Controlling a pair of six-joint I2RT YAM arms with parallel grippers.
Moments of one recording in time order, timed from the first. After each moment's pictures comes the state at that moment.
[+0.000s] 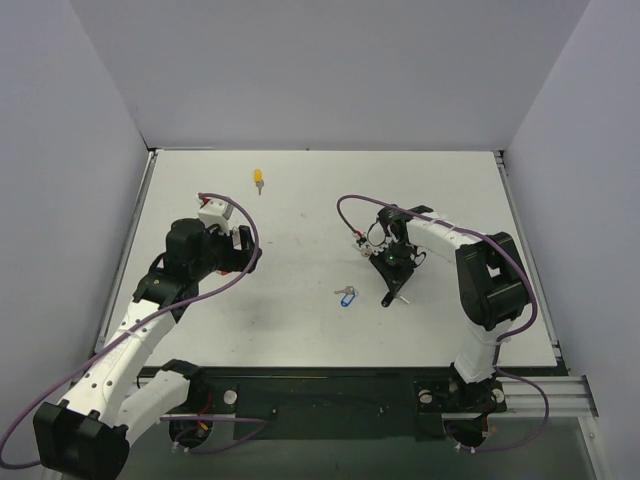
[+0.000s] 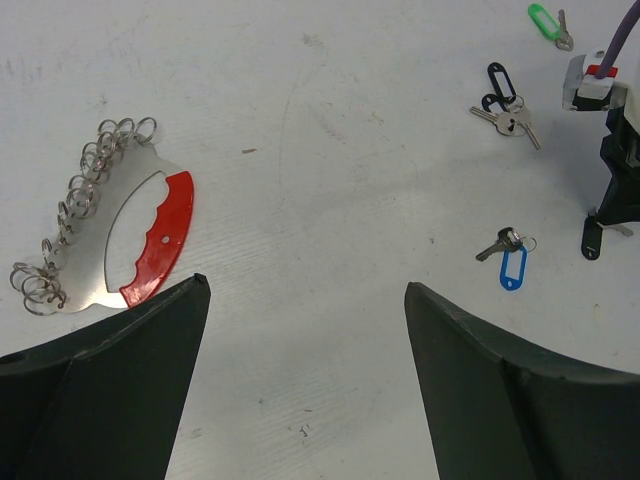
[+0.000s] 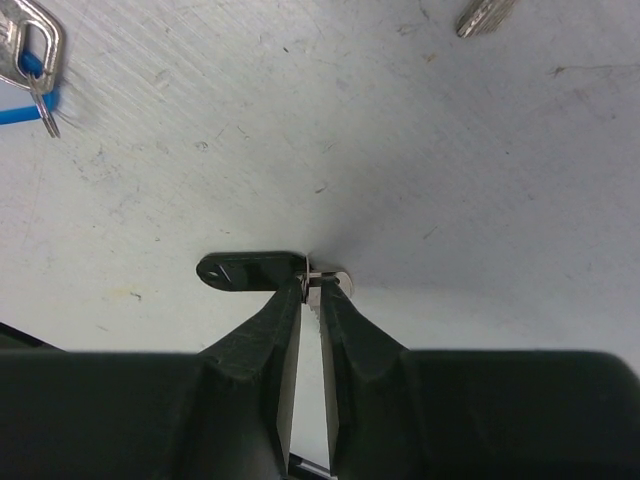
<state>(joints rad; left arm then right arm) -0.32 0.92 0.77 -0.33 0.12 -0.21 0.41 1.83 1.16 -0.87 -0.15 -0.34</state>
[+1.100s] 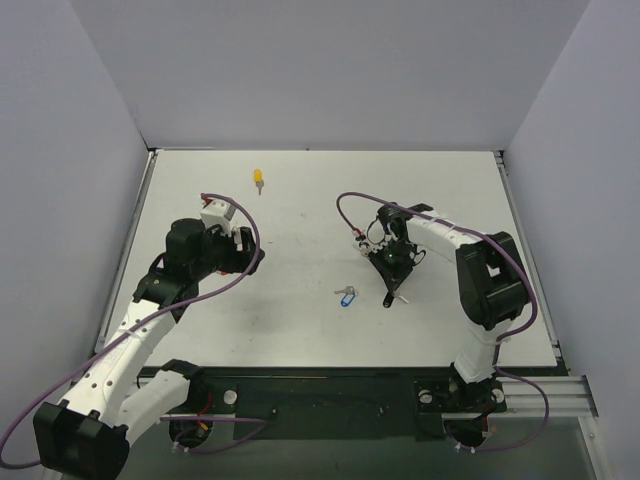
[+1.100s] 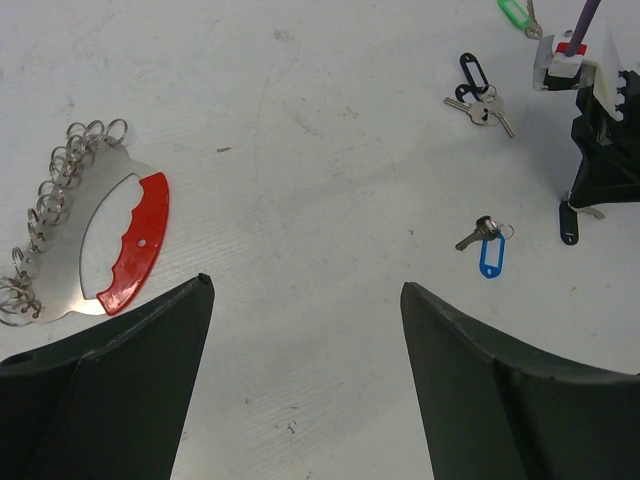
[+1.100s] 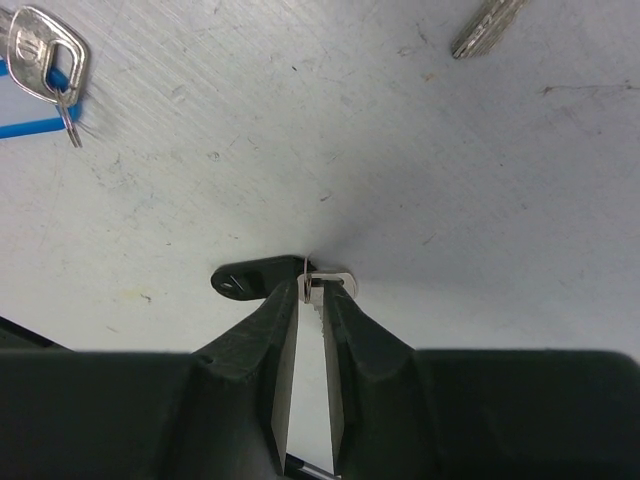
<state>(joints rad) -0.32 0.92 0.77 -0.33 0.18 -0.21 0.41 1.83 1.18 -0.87 -0.17 -0.34</state>
